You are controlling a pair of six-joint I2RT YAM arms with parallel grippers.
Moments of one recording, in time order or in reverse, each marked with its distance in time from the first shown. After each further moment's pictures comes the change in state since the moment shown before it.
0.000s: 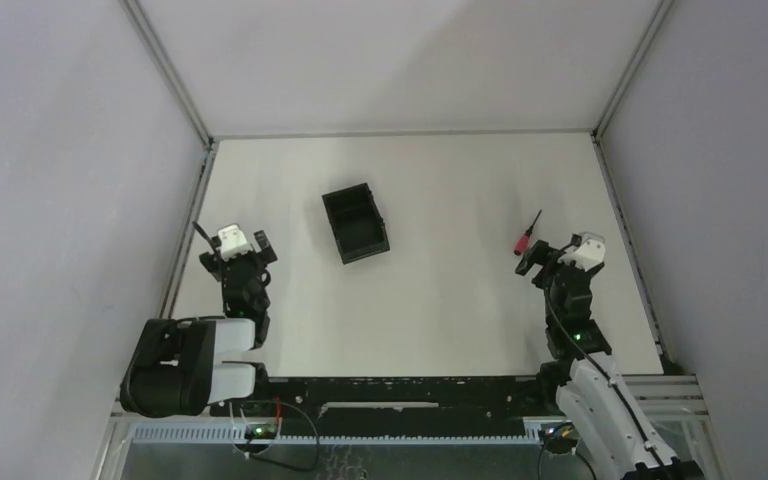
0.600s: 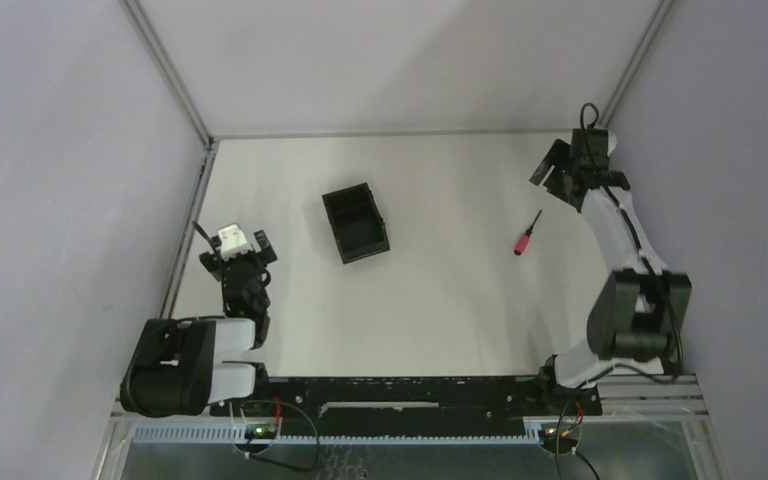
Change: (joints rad) left arm 0.000 0.000 0.000 0.000 0.000 0.000; right arm -0.227 0.952 1.090 -0.578 -0.255 0.151
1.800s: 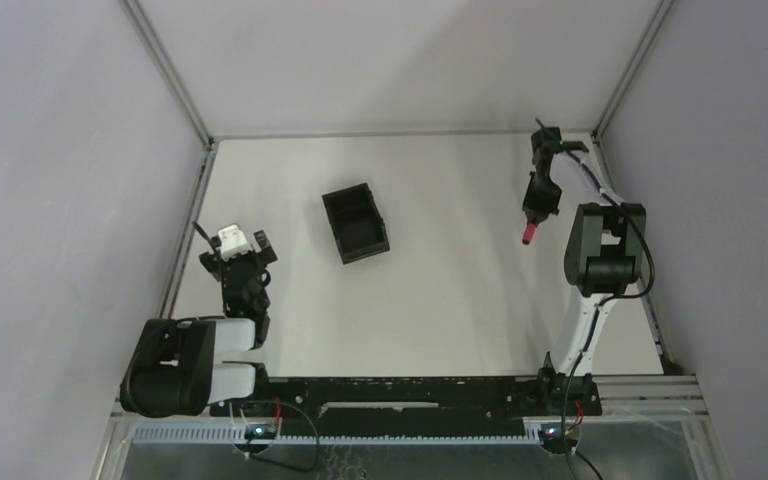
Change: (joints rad) left arm 0.000 0.000 0.000 0.000 0.000 0.000; right arm 0.074 0.514 0.315 -0.460 0.071 -0.080
